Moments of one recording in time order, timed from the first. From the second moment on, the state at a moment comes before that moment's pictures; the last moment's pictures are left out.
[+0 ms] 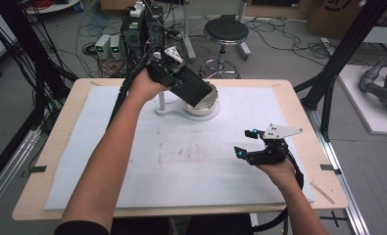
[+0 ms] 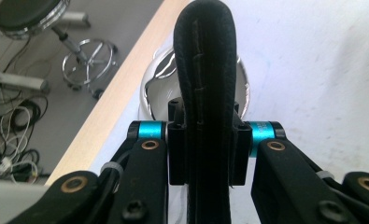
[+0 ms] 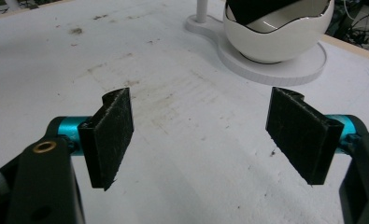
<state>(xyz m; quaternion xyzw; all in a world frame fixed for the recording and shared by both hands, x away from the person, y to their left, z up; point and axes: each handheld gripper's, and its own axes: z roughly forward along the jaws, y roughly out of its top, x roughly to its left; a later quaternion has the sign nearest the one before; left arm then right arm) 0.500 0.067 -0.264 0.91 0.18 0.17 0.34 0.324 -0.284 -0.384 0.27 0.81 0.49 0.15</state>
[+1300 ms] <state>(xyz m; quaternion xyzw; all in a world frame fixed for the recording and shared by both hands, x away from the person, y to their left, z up) 0.520 0.034 -0.281 0.85 0.30 0.33 0.29 0.324 -0.286 -0.383 0.27 0.81 0.49 0.15</state>
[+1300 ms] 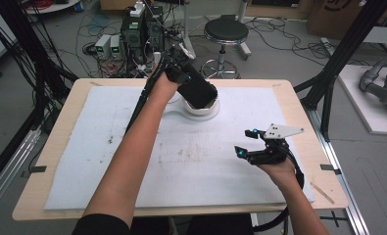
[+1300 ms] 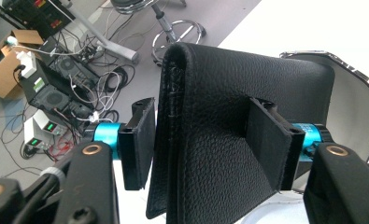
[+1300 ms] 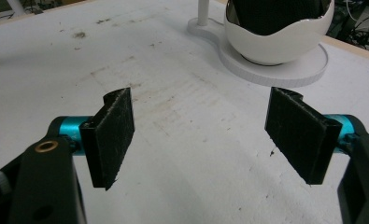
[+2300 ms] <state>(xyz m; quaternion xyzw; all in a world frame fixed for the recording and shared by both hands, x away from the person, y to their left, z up) 0.430 0.110 -0.234 0.81 0.24 0.26 0.47 0.323 -0.282 -0.381 0.28 0.81 0.50 0.15</state>
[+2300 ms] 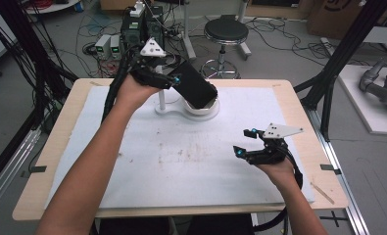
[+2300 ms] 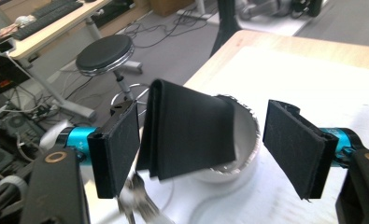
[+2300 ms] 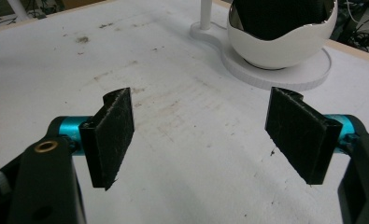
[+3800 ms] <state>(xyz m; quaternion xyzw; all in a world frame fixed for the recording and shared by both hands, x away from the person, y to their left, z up) 0.303 0.241 -0.368 0.77 0.26 0.18 0.55 0.327 -0.312 -0.391 0.34 0.78 0.50 0.17</state>
